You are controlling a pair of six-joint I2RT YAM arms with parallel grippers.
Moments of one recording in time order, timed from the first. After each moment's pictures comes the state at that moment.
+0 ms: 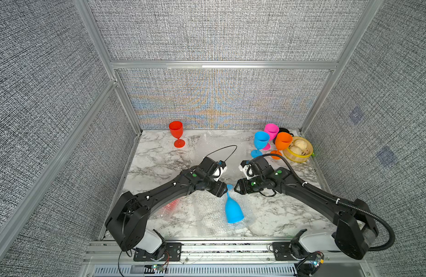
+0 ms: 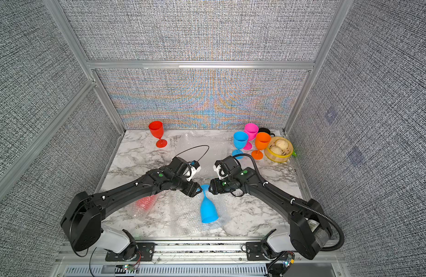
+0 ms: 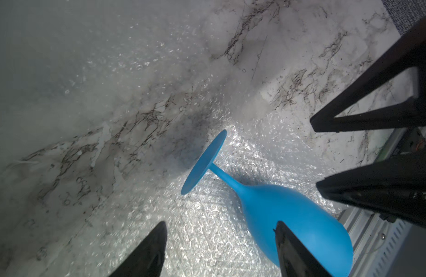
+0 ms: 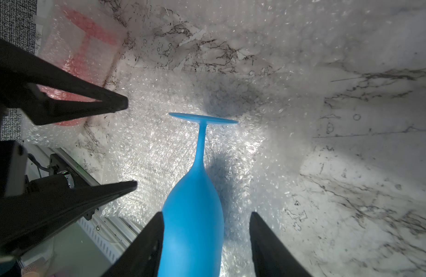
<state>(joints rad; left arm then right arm) -0.78 1.52 1.02 -0.47 0.27 -0.15 0.62 1.37 0.98 -0.66 -0.30 0.41</state>
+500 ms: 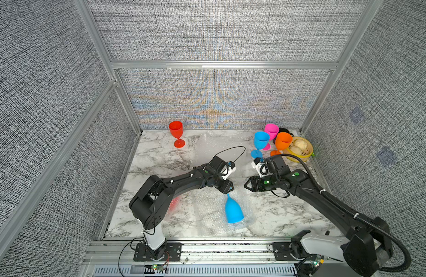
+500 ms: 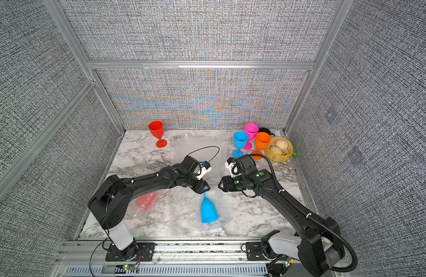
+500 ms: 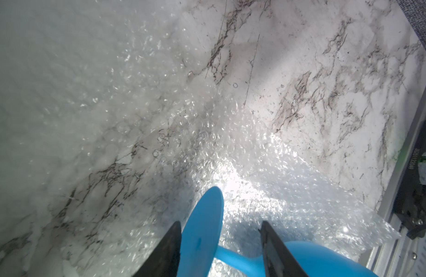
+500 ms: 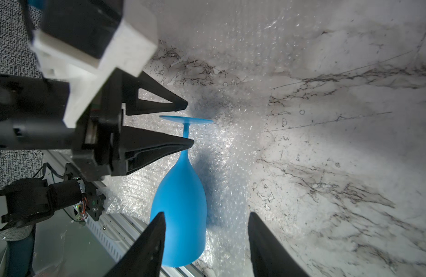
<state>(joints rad) -0.78 1.77 1.11 -0.34 0.36 -0.09 0.48 1.23 0.94 -0.71 -0.37 0.35</state>
